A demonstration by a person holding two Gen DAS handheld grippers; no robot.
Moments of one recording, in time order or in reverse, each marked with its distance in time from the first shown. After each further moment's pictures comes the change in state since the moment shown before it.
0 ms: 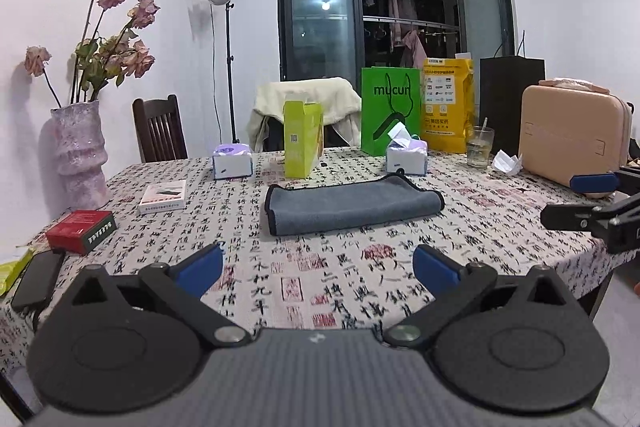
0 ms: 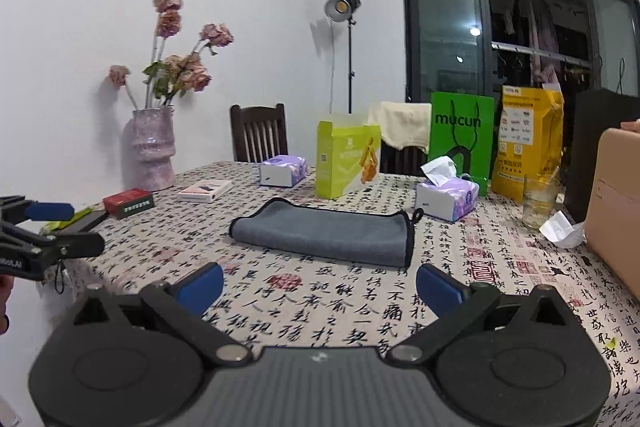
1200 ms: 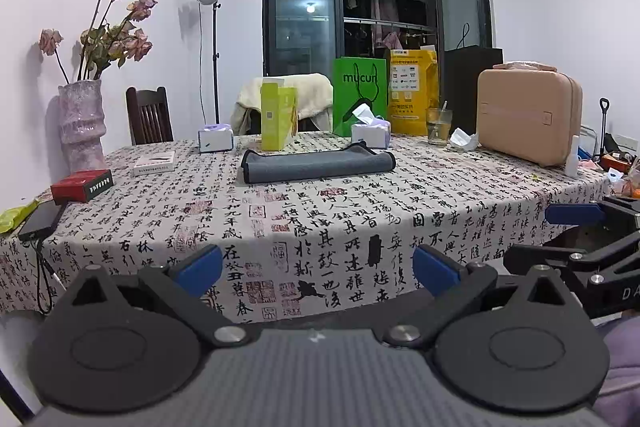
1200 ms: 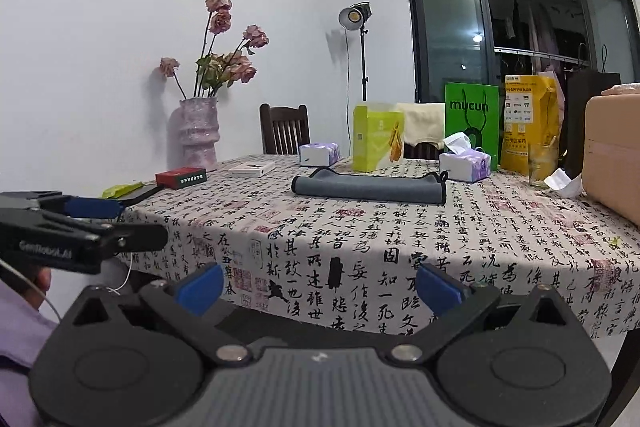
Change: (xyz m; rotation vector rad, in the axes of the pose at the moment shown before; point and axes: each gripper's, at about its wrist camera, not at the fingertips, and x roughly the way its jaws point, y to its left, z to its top) left arm -0.086 -0.030 -0.077 -0.010 -0.004 -0.054; right arm -0.100 0.087 -0.103 0.031 -0.039 0.020
